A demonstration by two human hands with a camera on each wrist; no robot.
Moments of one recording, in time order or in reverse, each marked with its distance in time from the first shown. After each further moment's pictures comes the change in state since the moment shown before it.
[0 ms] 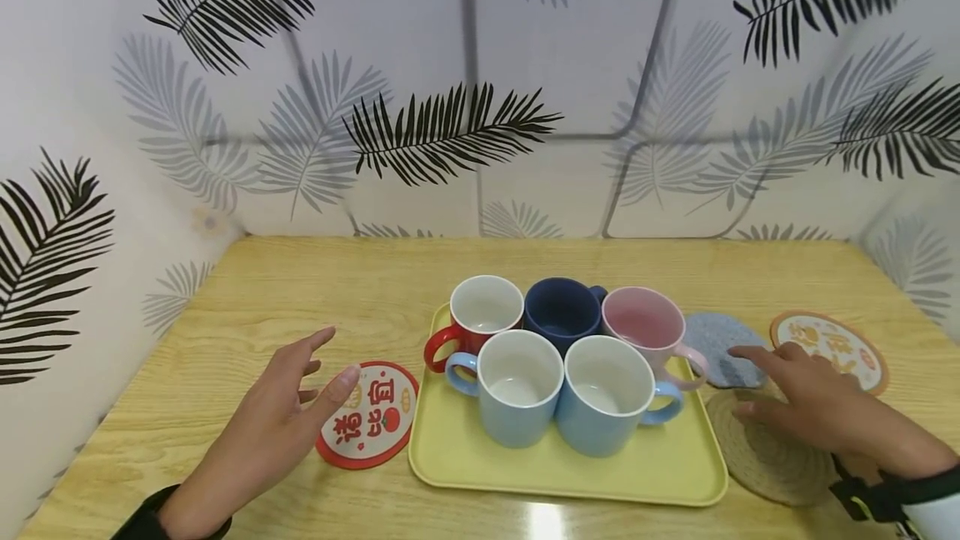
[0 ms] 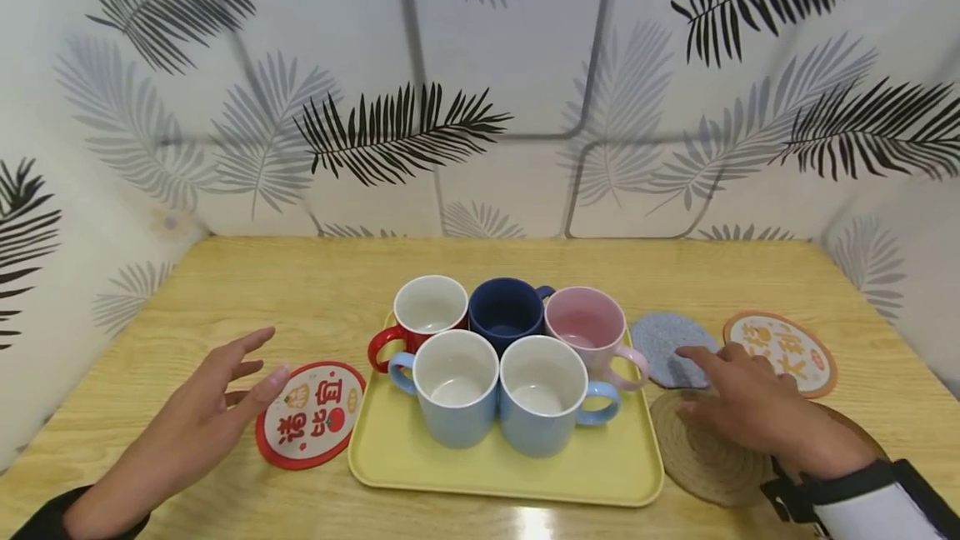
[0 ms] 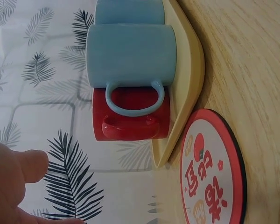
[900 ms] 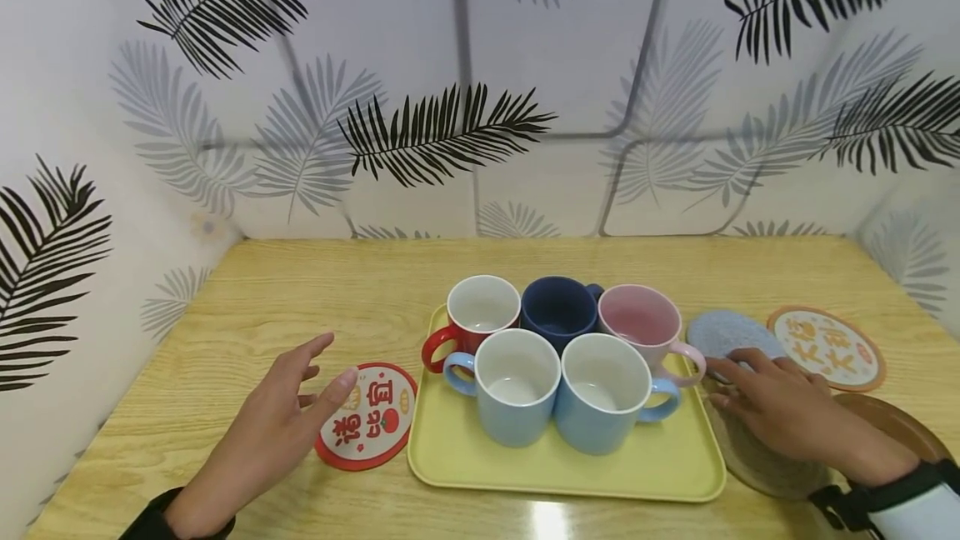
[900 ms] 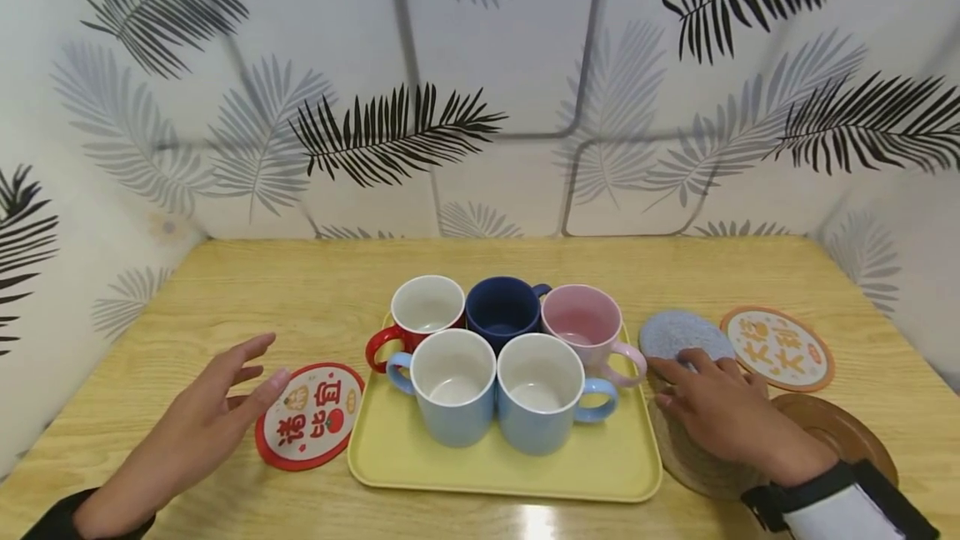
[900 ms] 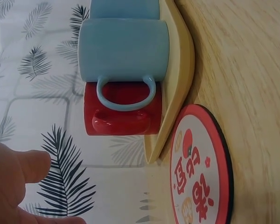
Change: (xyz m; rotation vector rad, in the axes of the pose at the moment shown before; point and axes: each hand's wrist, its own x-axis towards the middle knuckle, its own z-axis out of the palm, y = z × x) left_hand 0.003 -0.004 0.003 0.019 -0.026 -0.049; right_hand -0.003 -0.020 0.021 -0.091 0.150 -0.044
